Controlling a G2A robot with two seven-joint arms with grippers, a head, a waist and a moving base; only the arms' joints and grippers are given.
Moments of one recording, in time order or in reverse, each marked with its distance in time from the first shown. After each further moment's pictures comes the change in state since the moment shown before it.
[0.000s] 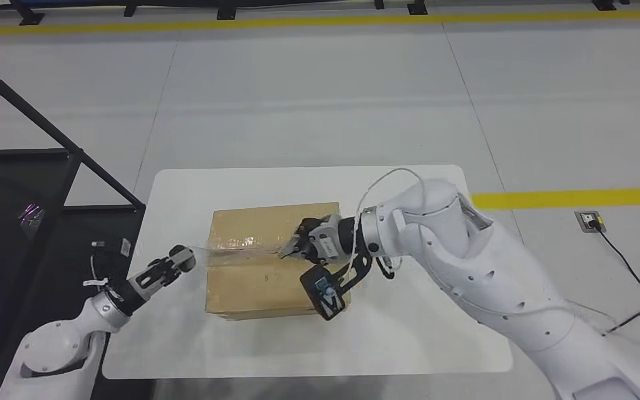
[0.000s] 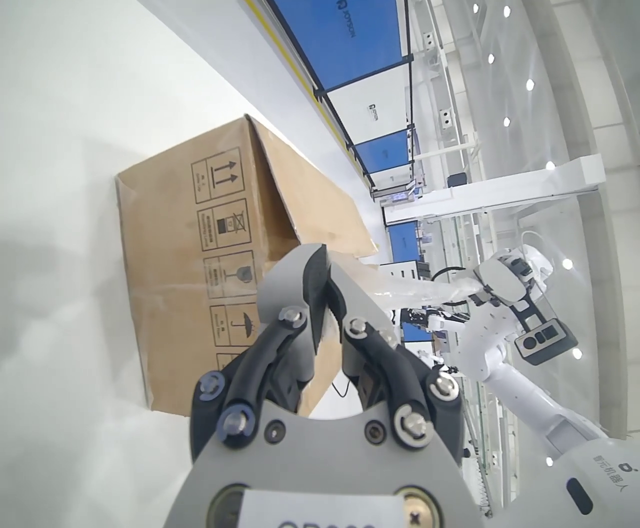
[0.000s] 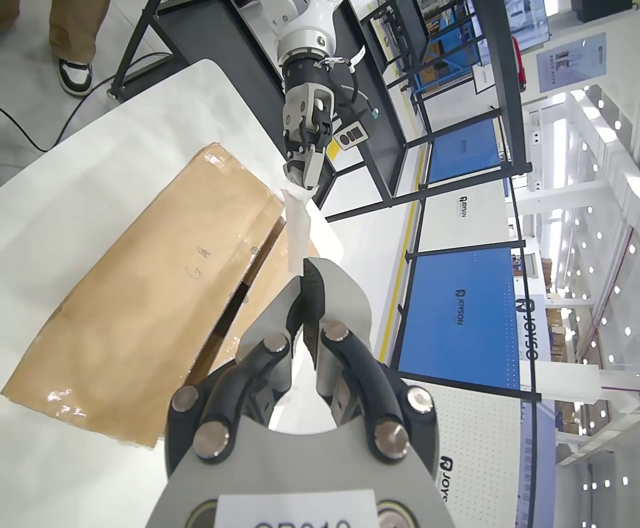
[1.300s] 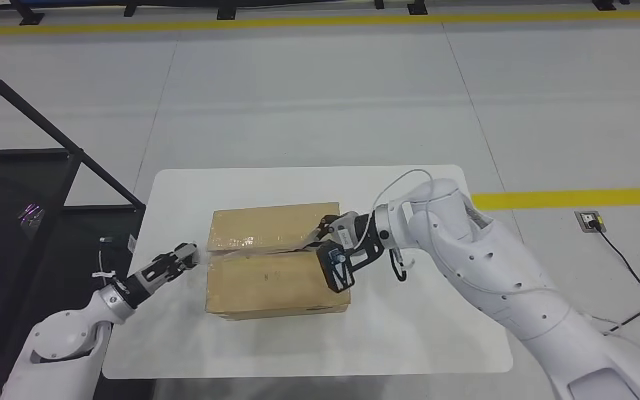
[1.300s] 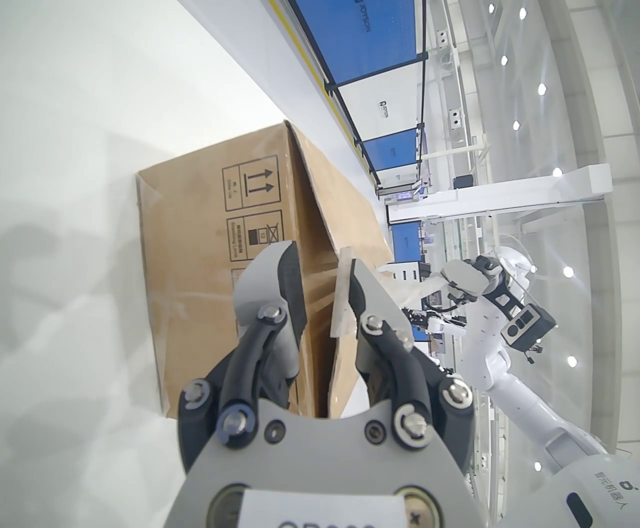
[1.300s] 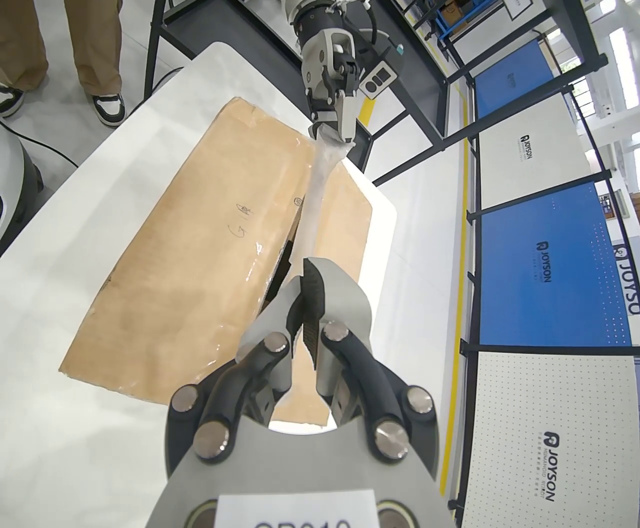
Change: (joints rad) left arm -0.080 0.010 0.060 0.117 0.006 -0.013 0.005; right arm 0.013 -0.009 -0.017 0.194 0.148 -0.077 0.085
